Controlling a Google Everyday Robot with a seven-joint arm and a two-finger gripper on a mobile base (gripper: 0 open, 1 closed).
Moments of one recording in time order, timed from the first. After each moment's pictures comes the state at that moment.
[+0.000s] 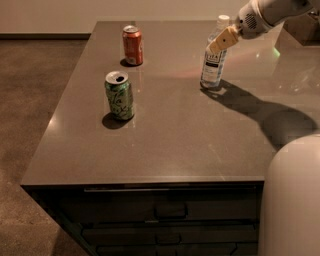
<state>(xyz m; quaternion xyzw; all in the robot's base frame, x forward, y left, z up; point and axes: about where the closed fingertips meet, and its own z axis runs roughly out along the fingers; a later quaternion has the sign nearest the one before) 0.729 -0.202 0.959 -0.36 0.85 0.14 0.35</state>
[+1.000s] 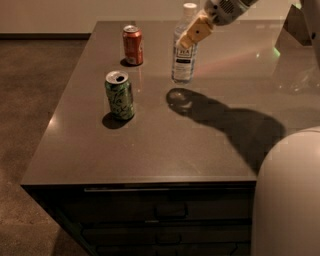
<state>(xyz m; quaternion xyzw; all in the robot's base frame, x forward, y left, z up) 0.680 -0.103 1.002 -0.51 0.78 0.16 0.33</state>
